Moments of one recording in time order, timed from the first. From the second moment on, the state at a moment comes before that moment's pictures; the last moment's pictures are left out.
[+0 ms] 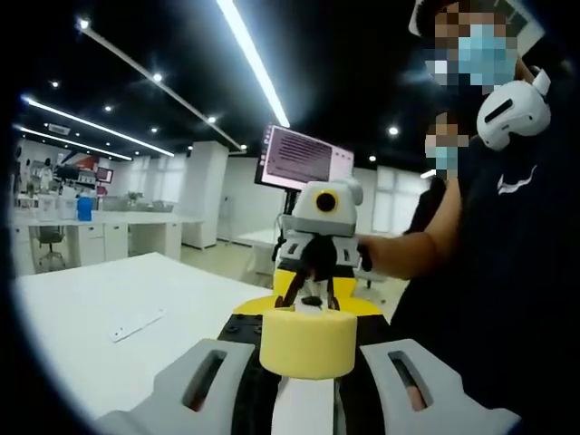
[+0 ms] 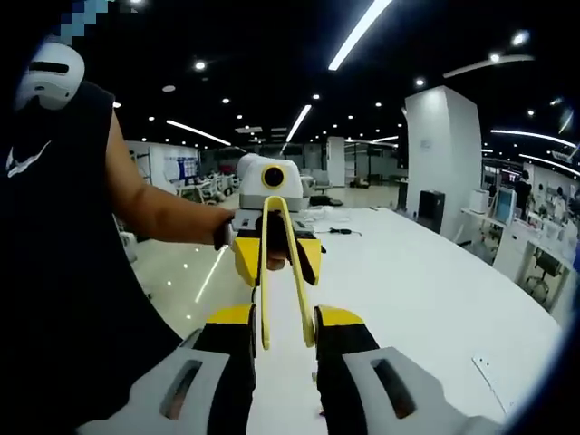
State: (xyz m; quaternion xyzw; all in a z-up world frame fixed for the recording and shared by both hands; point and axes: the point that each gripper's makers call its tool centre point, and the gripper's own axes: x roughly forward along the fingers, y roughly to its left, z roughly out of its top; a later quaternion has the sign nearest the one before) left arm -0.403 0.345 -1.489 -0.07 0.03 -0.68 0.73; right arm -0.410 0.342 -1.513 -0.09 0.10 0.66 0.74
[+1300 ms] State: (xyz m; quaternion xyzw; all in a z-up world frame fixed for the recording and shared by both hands) left arm -0.419 0.333 -1.480 -0.04 0.01 -0.70 0.72; right arm -0.422 0.352 -1.501 -0.10 0.09 0.67 0.73
